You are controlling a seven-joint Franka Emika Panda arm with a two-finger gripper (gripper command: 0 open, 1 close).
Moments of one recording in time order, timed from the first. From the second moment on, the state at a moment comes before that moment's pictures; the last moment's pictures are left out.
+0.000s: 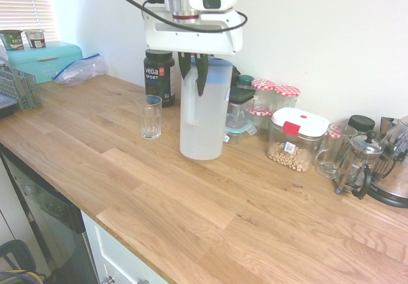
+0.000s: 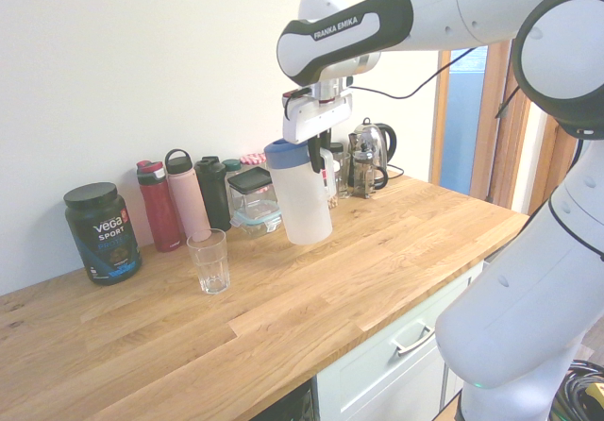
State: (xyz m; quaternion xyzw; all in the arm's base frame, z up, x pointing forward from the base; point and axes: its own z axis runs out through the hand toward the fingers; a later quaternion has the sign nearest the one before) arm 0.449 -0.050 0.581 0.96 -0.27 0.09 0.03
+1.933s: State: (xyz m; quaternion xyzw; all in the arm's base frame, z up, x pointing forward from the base) arm 0.506 0.157 0.548 0.95 0.05 -0.06 0.31
